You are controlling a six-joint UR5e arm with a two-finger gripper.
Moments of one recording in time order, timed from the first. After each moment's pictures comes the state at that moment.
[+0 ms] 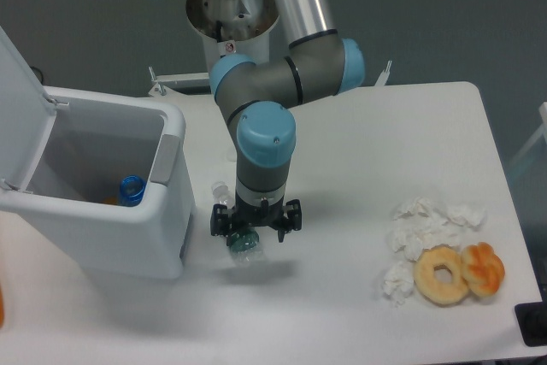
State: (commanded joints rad) arm 2.35 -2.04 -1.68 -0.91 1.45 0.23
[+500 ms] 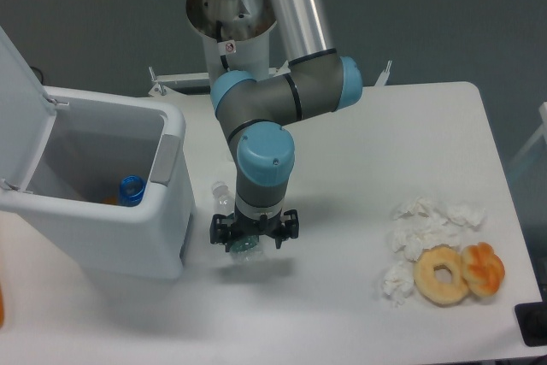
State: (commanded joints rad) arm 2.35 -2.06 -1.68 -0.91 1.47 0.23
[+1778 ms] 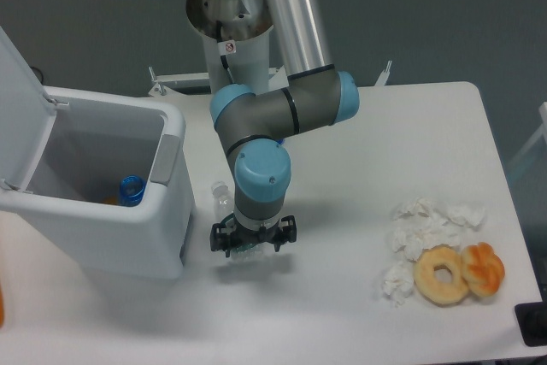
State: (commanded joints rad) arm 2.33 -2.12 -1.66 -0.91 1.47 0.18
